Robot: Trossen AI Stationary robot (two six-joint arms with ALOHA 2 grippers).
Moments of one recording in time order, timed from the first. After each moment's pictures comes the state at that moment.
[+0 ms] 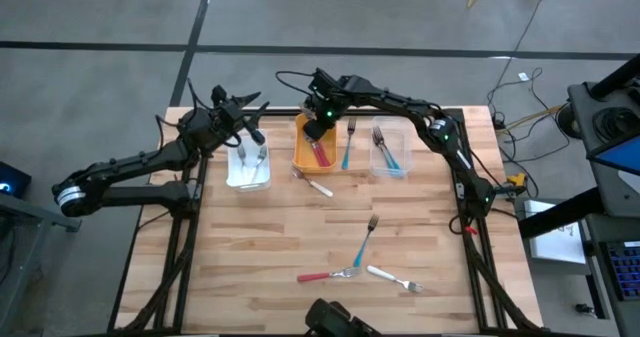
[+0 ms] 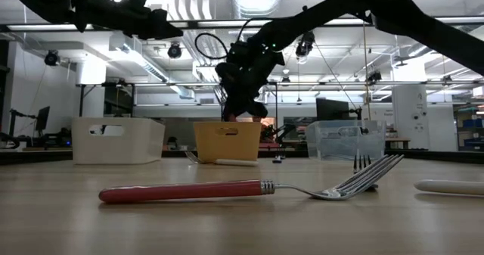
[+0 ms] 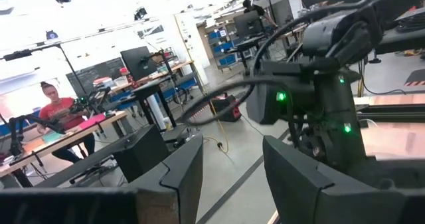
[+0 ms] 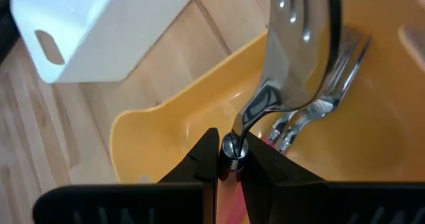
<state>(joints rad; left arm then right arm) 0.55 0.93 0.54 0.49 -0.20 0.38 -0.55 2.34 2.17 -0.91 -0.49 0.17</state>
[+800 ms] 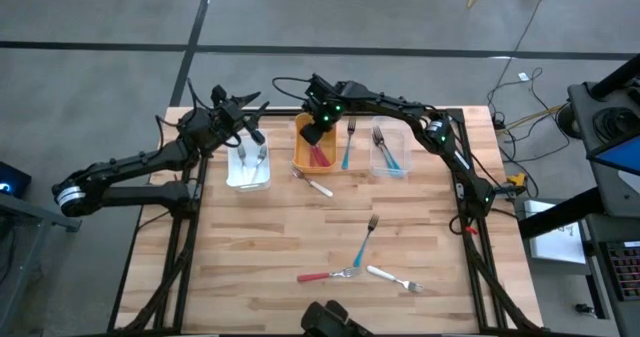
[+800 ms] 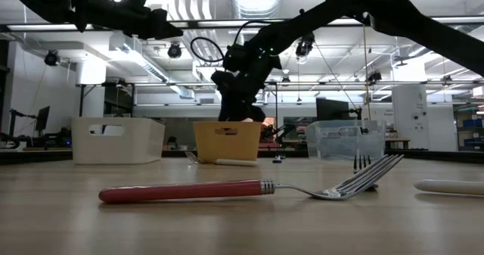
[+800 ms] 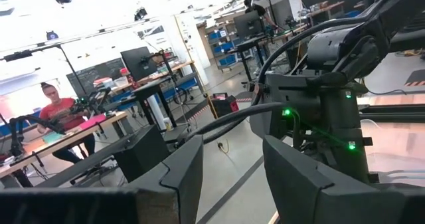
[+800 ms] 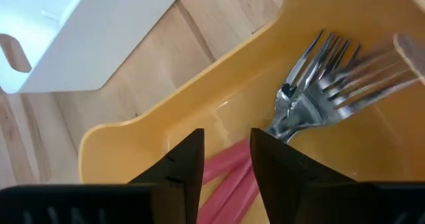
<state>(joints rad) 0.55 0.93 0.54 0.49 -0.20 0.38 -0.53 2.36 2.16 -0.86 -0.42 0.18</state>
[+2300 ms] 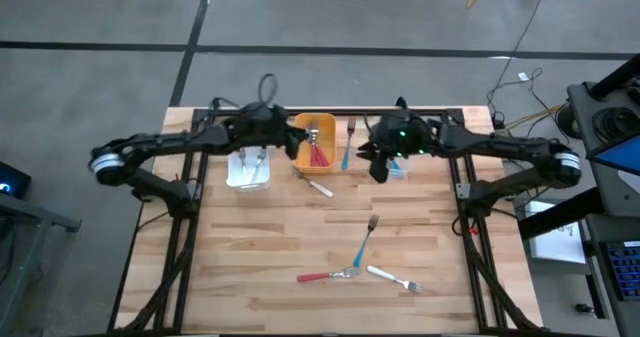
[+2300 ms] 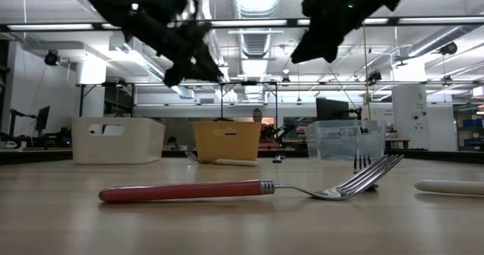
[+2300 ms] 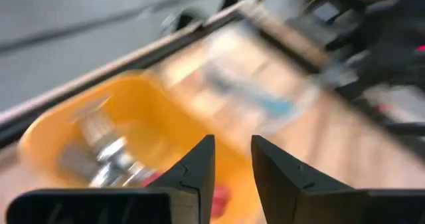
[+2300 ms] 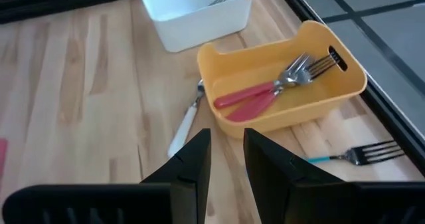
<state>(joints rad) 0.47 1.39 0.86 0.07 0.07 -0.37 -0.32 1.25 0.96 -0.31 -0.13 0.01</state>
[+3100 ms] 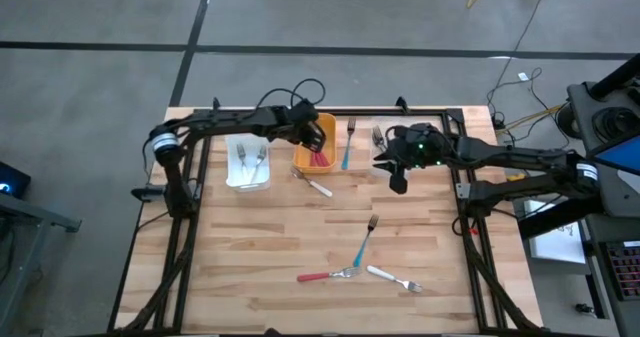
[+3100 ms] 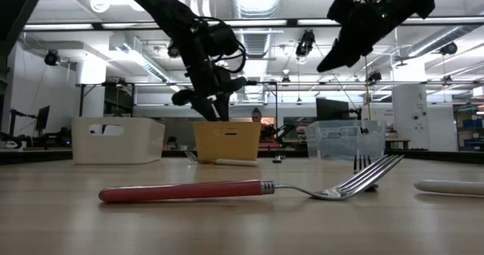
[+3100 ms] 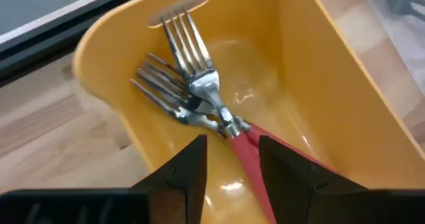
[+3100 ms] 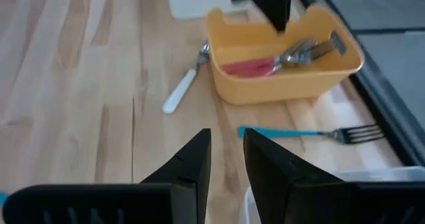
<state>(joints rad) 0.46 1.85 1.34 -0.52 -0.18 -0.53 -0.32 1.05 0.74 -0.29 -0.13 -0.15</state>
